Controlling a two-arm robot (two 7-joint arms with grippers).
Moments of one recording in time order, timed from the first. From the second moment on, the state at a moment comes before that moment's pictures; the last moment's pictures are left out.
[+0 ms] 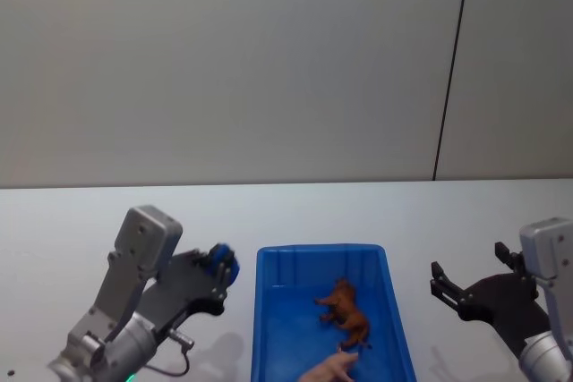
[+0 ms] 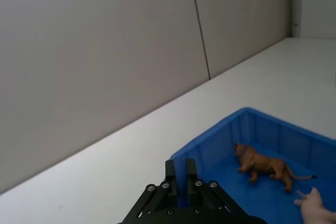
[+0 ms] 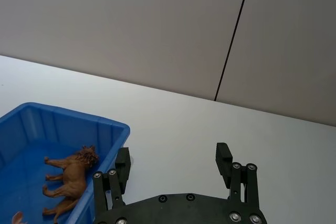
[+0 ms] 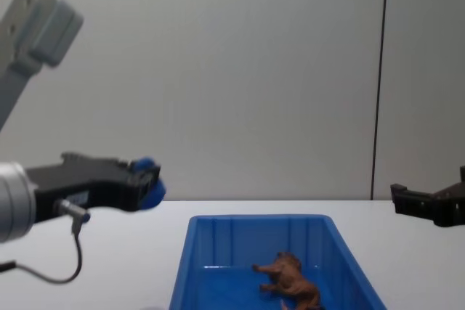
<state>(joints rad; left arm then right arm) -0.19 0.49 0.35 -1.65 -0.29 0.13 -0.19 0.03 0.23 -0.23 -1.72 0.08 0.20 0.01</state>
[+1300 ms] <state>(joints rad) -0.32 0.39 0.38 -1.60 -0.35 0.00 -0.57 0.03 0.23 -0.23 -1.72 0.08 0.20 0.01</state>
